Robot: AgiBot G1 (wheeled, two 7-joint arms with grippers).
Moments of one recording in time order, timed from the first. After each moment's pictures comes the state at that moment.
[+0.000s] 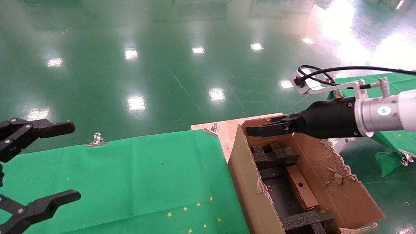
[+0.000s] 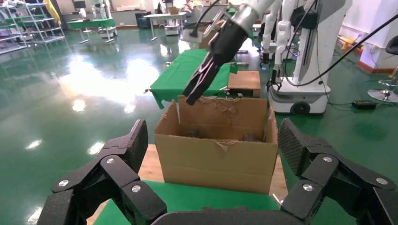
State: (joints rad) left arm -1.09 0.58 0.35 -1.25 0.67 1.46 -0.14; right arm 2.31 -0.36 -2.06 1.34 -0.94 -0.77 1.15
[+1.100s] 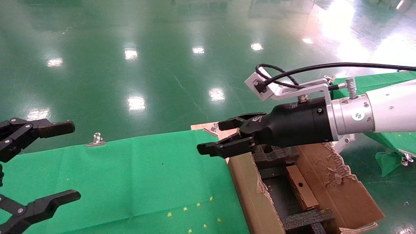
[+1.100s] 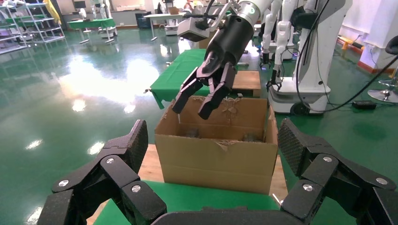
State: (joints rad) left arm -1.09 0.58 0.35 -1.25 0.67 1.46 -0.14; right arm 1.88 -0.44 -1.43 1.32 -0.81 -1.06 0.79
